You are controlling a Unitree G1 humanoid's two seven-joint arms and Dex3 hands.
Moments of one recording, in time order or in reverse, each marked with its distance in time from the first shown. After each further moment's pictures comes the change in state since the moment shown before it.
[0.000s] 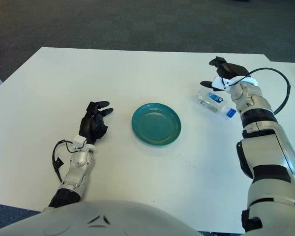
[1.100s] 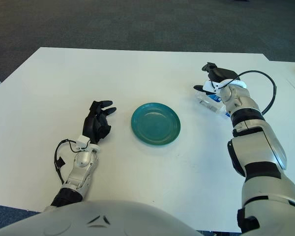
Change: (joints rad) left arm 0.000 0.001 -0.052 -0.005 0.000 -0.020 0.044; right arm -0.002 0.071 0.034 0.031 -0.007 0.048 -0.011
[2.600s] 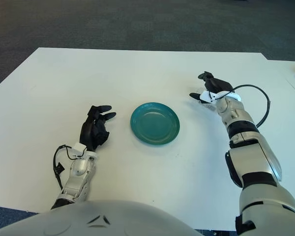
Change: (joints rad) left arm 0.110 0.004 0.009 -0.109 -0.014 0.008 -0.058; right arm 0.149 0.029 -0.063 -0.060 0.082 -0.035 -0.061
